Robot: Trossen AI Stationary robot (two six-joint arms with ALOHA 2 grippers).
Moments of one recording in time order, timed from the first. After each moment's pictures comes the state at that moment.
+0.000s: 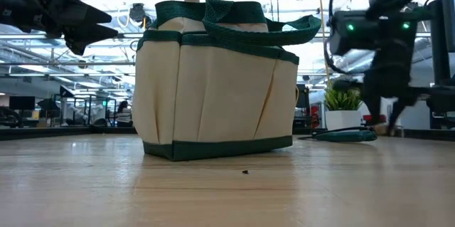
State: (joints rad) left arm -0.18 0.26 0.17 0.00 -0.32 -0.19; right arm -0.13 1.31 0.59 -0.81 0.32 -0.90
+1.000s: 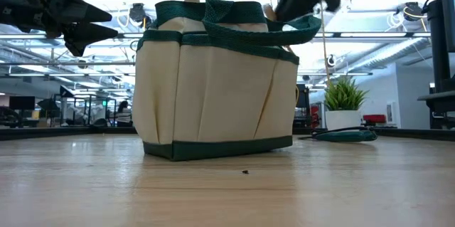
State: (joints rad) left arm -0.18 0.26 0.17 0.00 -0.32 -0.25; right arm -0.13 1.31 1.17 -0.57 0.17 -0.68
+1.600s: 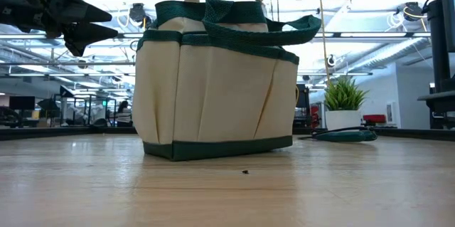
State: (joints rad) left arm -0.18 0.26 0.17 0.00 -0.32 -0.24; right arm -0.16 1.29 1.19 -0.26 -0.30 -0.23
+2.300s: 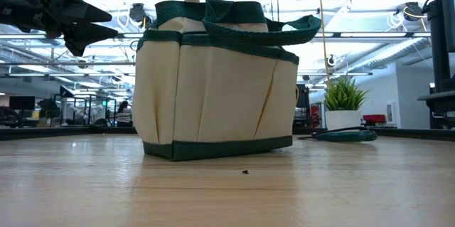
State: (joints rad) left arm -0.18 0.26 0.17 0.00 -0.32 -0.24; right arm -0.27 1.29 1.19 0.34 -1.03 0.21
